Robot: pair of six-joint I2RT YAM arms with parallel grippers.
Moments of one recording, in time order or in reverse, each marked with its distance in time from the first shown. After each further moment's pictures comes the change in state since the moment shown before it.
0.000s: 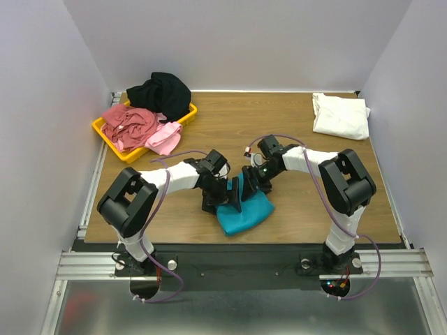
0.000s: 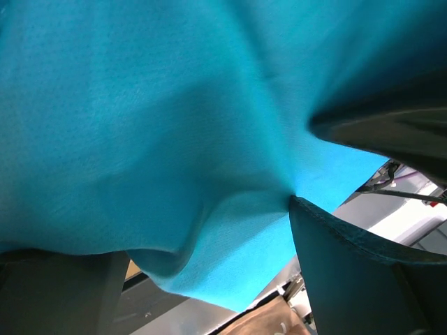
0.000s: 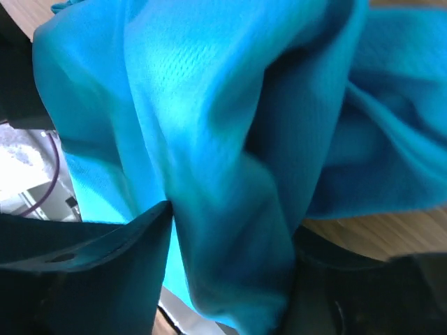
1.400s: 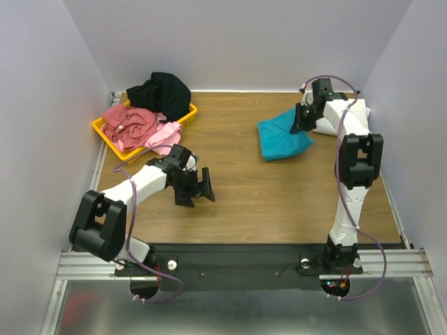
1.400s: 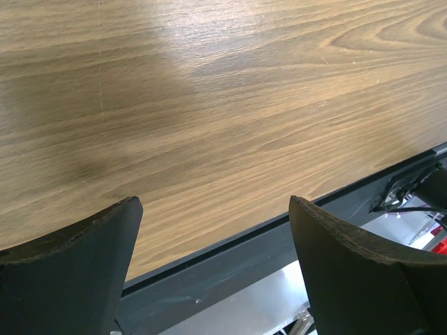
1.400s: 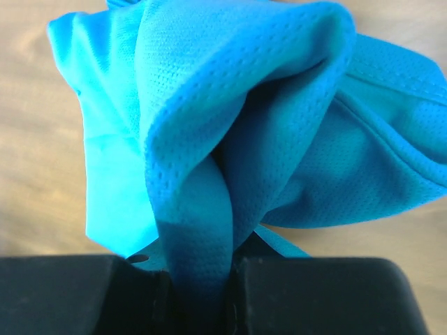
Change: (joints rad) left arm 0.277 -0.263 -0.135 -0.092 -0.060 0.151; right arm -0.446 0.269 0.753 -0.297 0.378 -0.172
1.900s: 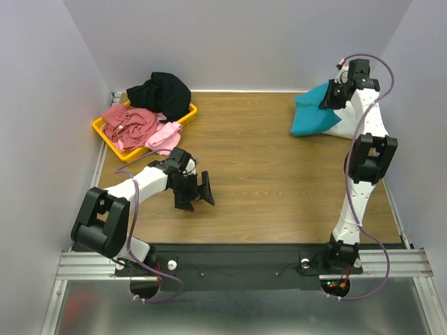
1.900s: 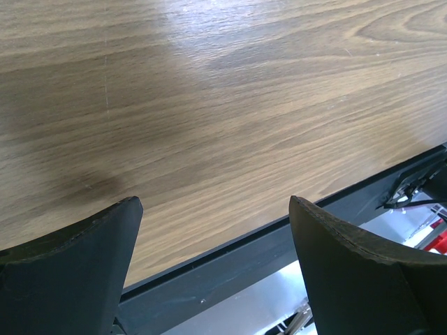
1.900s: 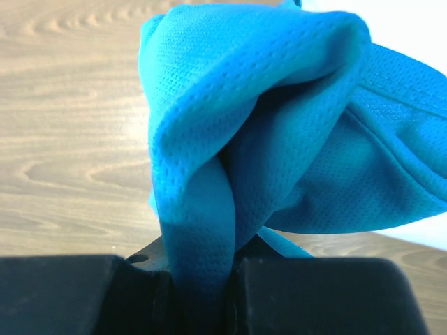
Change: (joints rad) left arm 0.008 0.017 -0.045 0.032 0.023 0.012; right arm -0.203 0.153 0.404 -0.041 0.025 0.000
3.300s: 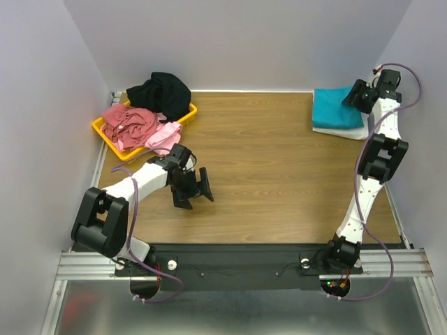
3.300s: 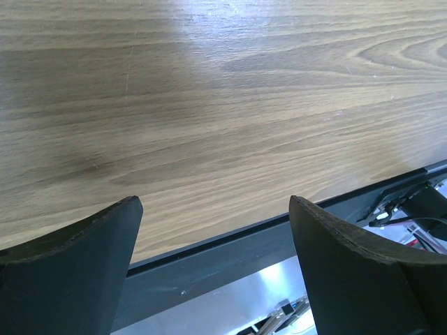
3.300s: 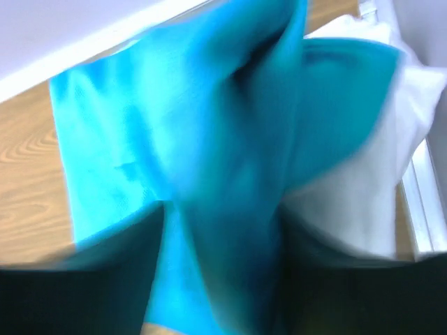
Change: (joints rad) left arm 0.000 0.011 0.060 -0.084 -0.051 -0.094; right arm -0.224 0.208 0.158 0.212 -0.027 0.086
